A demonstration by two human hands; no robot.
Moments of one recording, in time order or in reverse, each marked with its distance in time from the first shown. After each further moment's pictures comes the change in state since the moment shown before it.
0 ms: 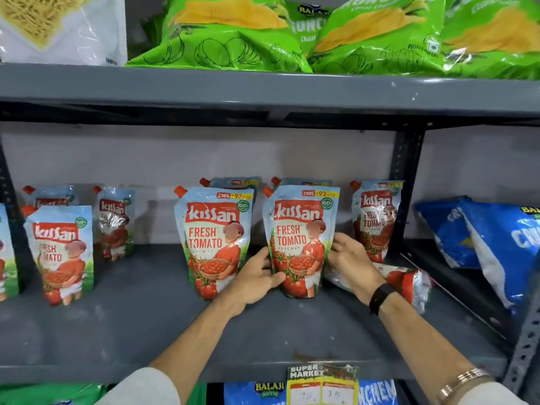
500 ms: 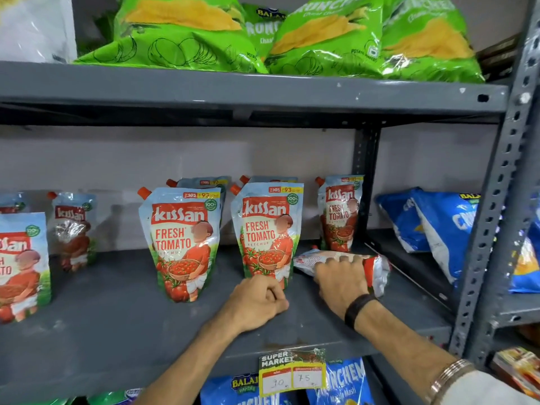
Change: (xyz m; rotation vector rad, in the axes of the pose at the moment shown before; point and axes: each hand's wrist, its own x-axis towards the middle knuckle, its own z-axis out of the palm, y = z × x) left_hand -0.036 0.010 0.051 0.550 -0.071 0.108; right_hand -0.054 0.010 -0.023 -1.867 0.087 -0.072
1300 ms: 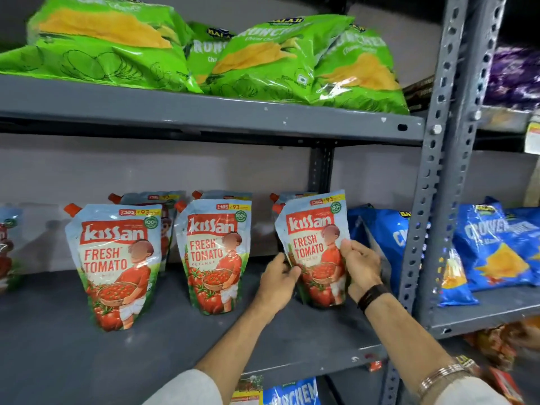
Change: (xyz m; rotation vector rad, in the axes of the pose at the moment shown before) left_hand 0.100 0.099 0.087 -0.593 0.126 0.016; right_hand 0.030 0.131 0.014 1.873 0.346 0.733
